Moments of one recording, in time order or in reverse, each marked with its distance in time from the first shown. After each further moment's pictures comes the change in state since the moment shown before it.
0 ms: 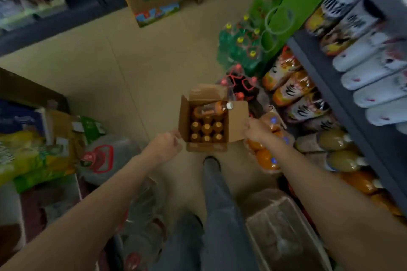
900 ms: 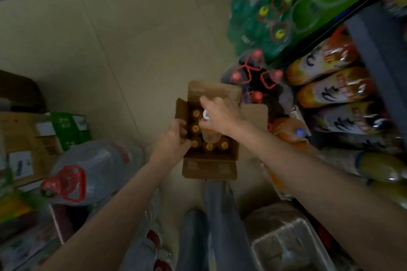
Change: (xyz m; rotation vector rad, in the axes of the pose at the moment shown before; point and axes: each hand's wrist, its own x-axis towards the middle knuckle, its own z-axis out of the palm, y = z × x) left_hand 0.193 -0.020 0.028 -0.356 0.068 -0.143; right_hand 0.196 -0.090 0.029 -0.343 0.081 -0.523
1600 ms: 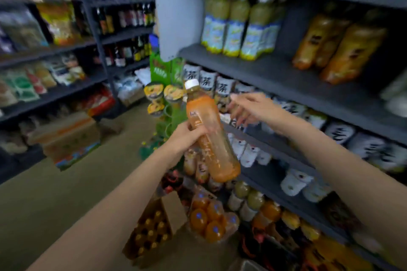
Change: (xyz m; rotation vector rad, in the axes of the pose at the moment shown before) left_hand -0.395 0.307 -0.036 -0.280 -0.268 0.798; right_hand -0.527 -0.077 -0.342 0.800 0.775 0.392
